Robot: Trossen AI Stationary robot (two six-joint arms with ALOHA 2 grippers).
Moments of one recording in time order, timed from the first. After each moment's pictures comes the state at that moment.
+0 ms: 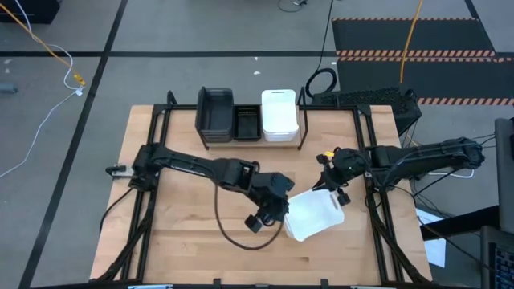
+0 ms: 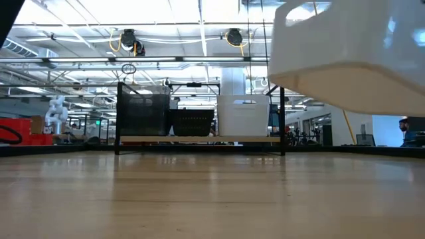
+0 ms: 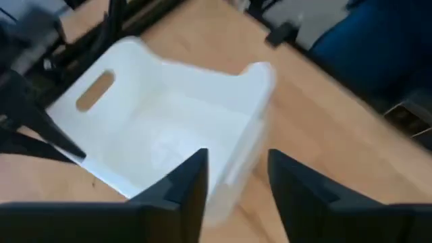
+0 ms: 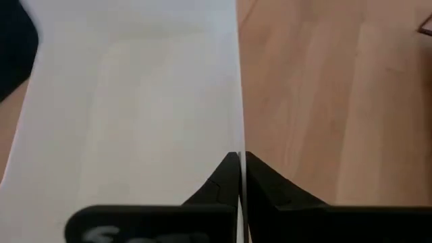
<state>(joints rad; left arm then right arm) -0.21 2.02 1.98 -0.78 0.22 0.47 0.05 0.84 0.56 -0.42 -0.25 -0.25</state>
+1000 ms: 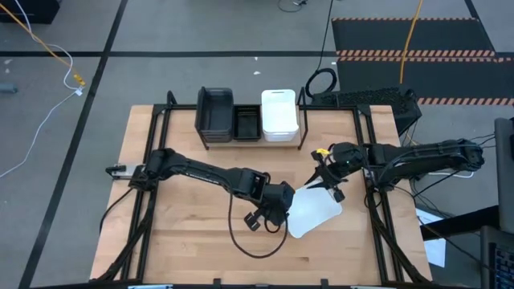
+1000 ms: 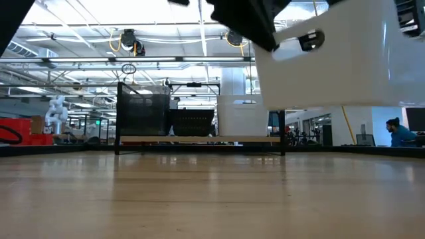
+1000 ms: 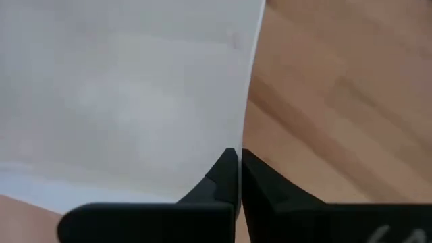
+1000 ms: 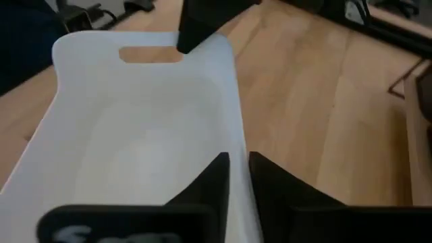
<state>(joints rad) -0.22 2.14 1.99 -0.90 0.09 0.66 -0.01 0.89 0.56 -0.27 -0.32 -0.39</state>
